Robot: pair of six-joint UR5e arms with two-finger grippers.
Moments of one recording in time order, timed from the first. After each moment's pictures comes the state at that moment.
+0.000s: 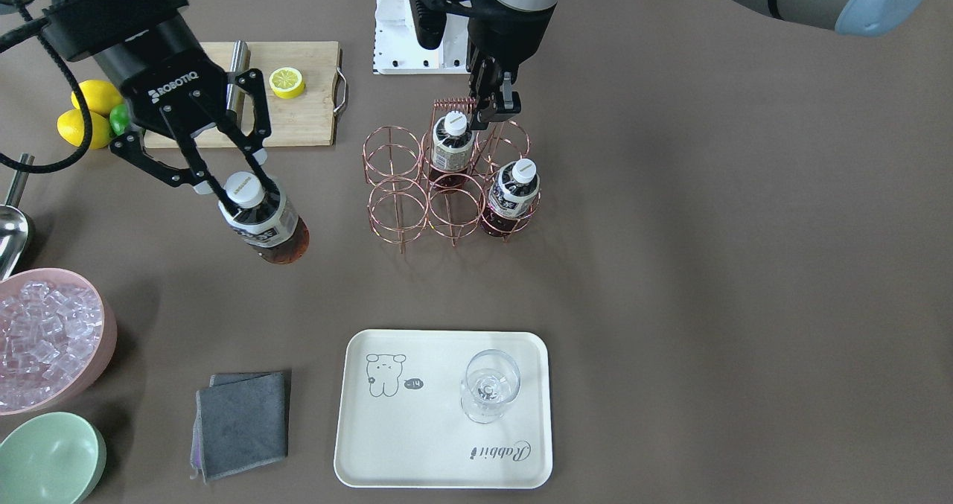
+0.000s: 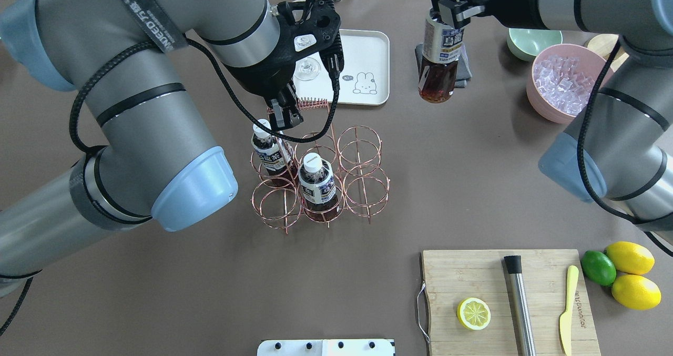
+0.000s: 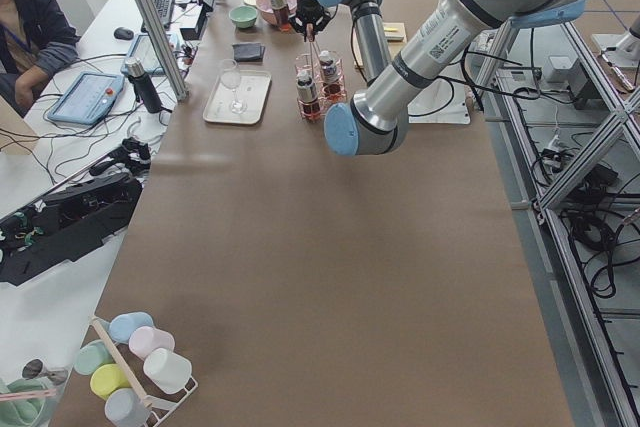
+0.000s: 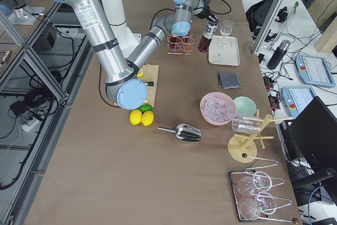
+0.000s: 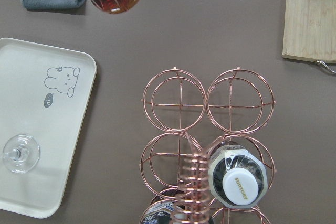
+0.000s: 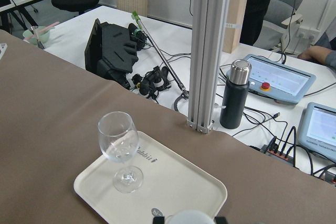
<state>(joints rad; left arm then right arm) -0.72 -2.48 -1.88 -1.25 -2.09 0.29 0.91 -1.12 1.98 -1.02 1.79 0.60</state>
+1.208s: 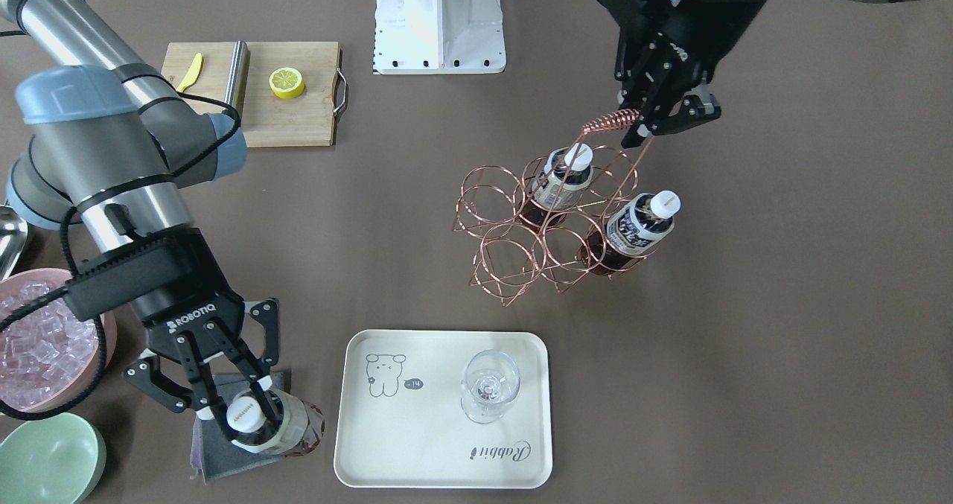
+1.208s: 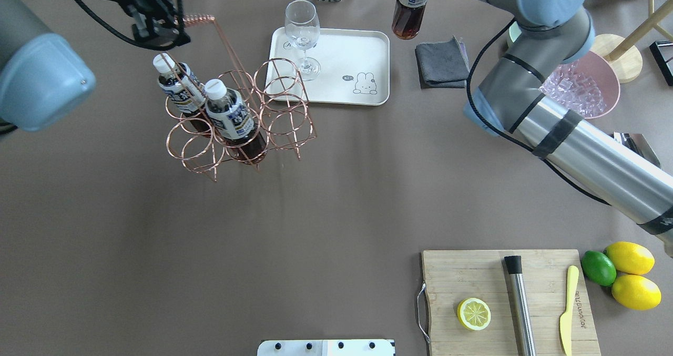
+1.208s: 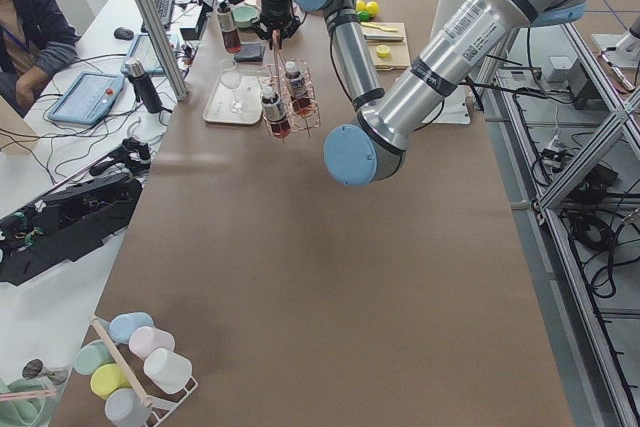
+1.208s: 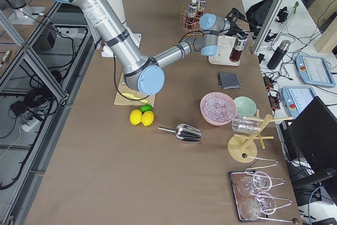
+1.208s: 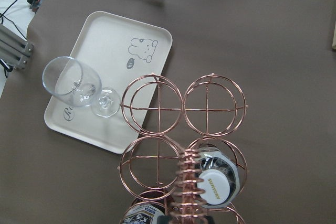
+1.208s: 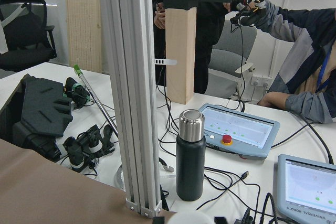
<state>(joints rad) -1.03 -2.32 -1.98 -1.21 -2.25 0.41 0.91 -0.88 1.30 -0.50 1.55 0.68</state>
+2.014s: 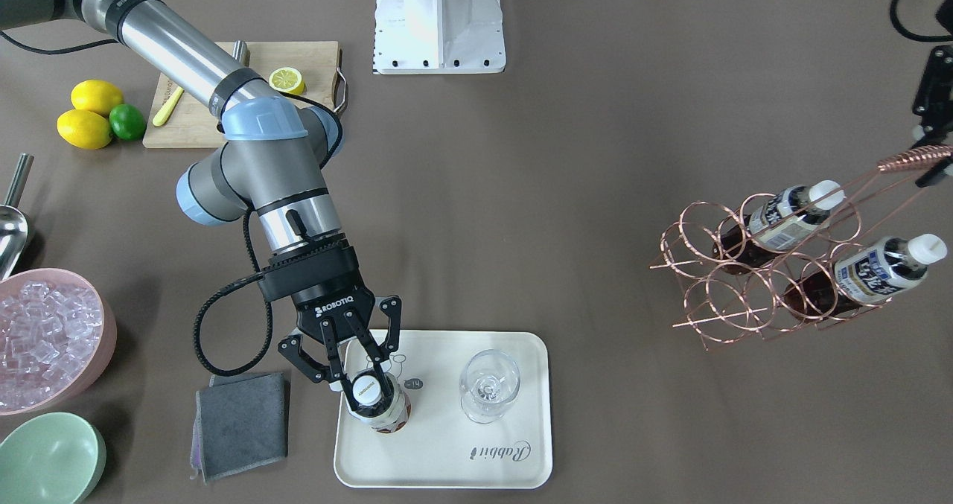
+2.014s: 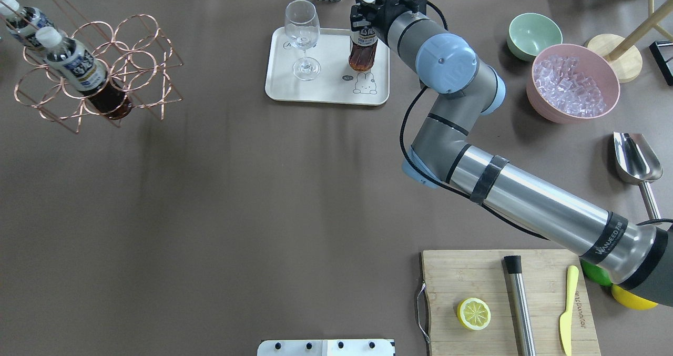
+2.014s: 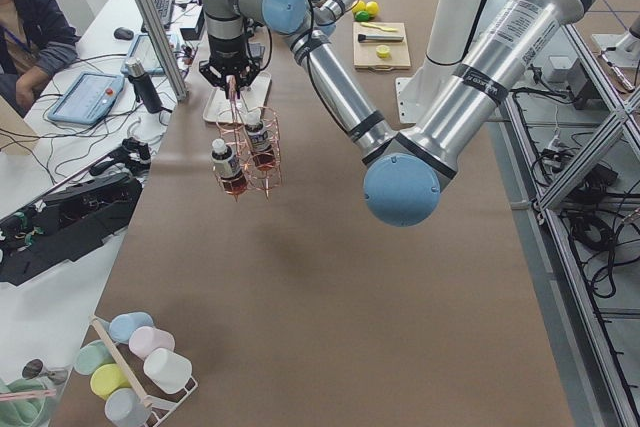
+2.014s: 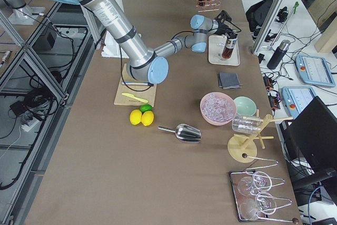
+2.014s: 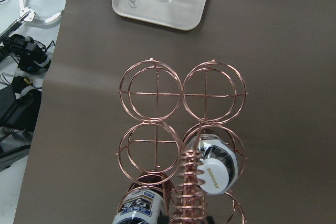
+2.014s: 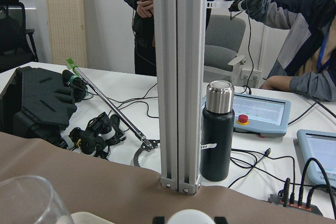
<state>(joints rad) -1.39 -2.16 -1.89 -1.06 -2.34 0.99 0.71 -0.78 1.17 -0.50 1.27 0.76</state>
